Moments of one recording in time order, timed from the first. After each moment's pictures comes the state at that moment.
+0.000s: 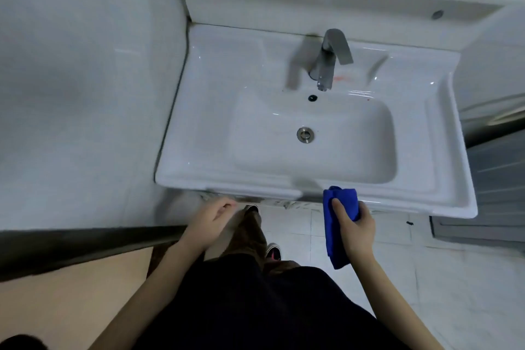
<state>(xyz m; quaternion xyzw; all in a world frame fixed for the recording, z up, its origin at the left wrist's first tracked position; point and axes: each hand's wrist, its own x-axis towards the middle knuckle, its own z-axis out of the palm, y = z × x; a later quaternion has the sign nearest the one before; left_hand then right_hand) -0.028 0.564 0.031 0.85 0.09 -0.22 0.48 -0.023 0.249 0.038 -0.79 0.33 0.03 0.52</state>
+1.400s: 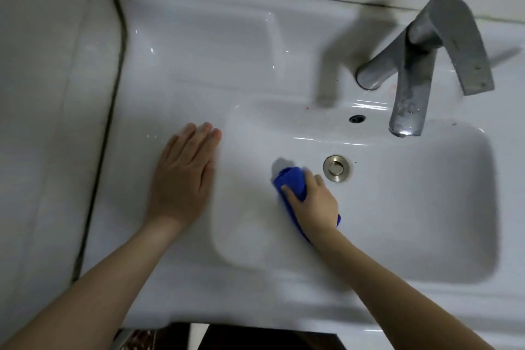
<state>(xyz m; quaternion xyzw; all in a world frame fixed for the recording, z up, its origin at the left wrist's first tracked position) 0.237 0.611 -0.093 0.98 -0.08 0.04 0.15 0.210 0.346 -0.152 -0.95 0.09 0.14 0.25</state>
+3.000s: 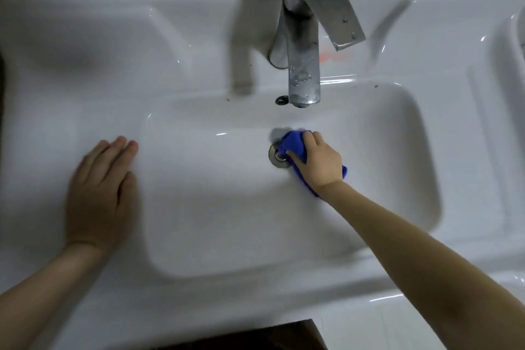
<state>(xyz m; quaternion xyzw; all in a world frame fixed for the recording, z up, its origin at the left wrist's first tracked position) 0.242 0.617 -0.098 0.98 -0.13 0.06 0.16 0.255 0.224 -0.156 -0.97 0.07 0.12 0.19</state>
